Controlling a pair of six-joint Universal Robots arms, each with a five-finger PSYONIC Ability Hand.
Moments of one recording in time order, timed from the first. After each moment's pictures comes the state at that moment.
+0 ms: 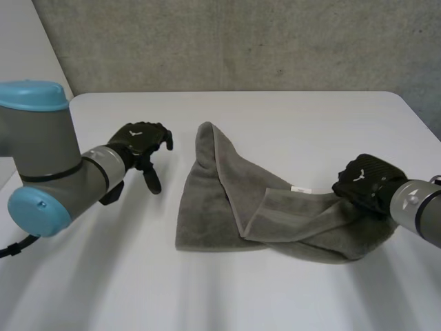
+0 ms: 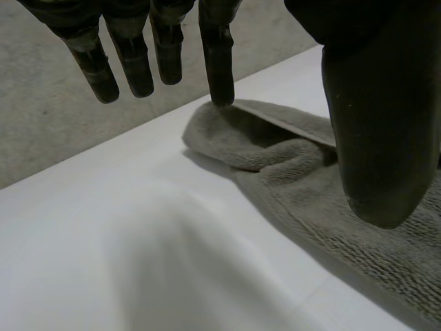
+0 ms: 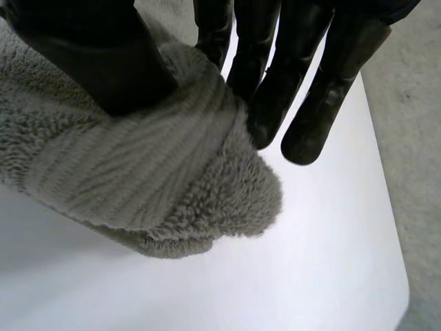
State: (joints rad) left arm 4.34 -2.12 -1.26 3.03 -1.38 3.31; right arm 1.75 -1.32 1.61 0.29 1.31 2.00; left_hand 0.27 0.26 0.26 0.27 0.07; right_hand 1.26 1.26 1.26 1.26 1.09
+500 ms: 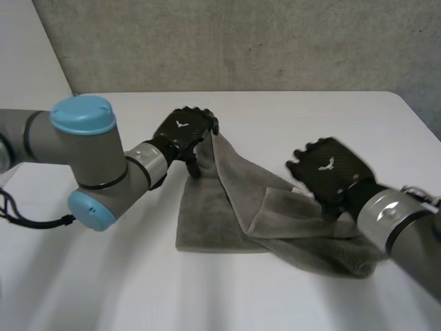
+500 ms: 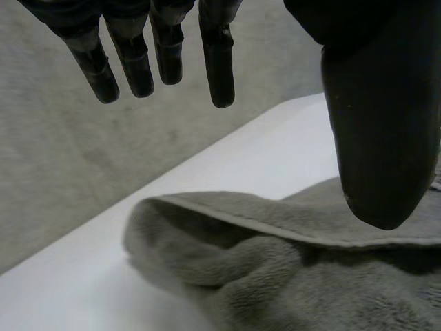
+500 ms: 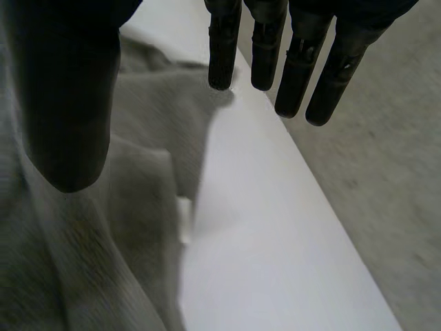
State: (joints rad) left arm 4.24 -2.29 -1.11 3.25 -1.25 3.31; right arm 1.95 -1.46 1.75 0.01 1.30 2.42; left_hand 0.27 0.26 0.26 0.27 0.07; right_hand 0.41 0.41 0.40 0.40 0.19
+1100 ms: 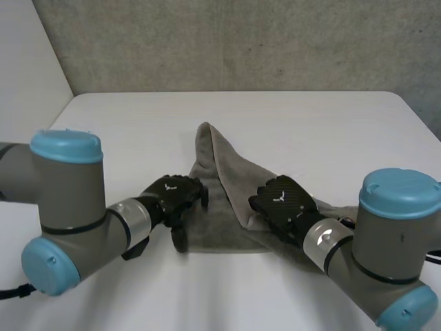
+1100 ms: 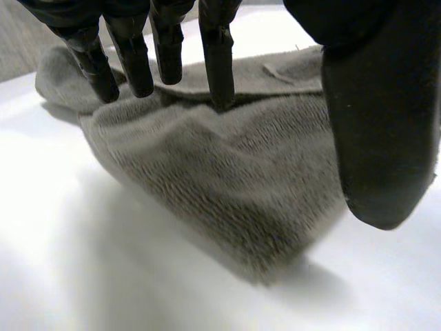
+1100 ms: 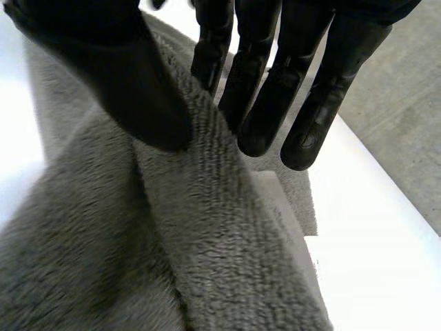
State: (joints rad) left arm 4.23 -2.07 -1.51 3.05 -1.31 3.31; right arm 2.09 -1.14 1.71 -0.22 1.32 2.56; left_hand 0.27 0.26 0.26 0.27 0.07; right_hand 1.21 1.20 1.19 1.20 1.03
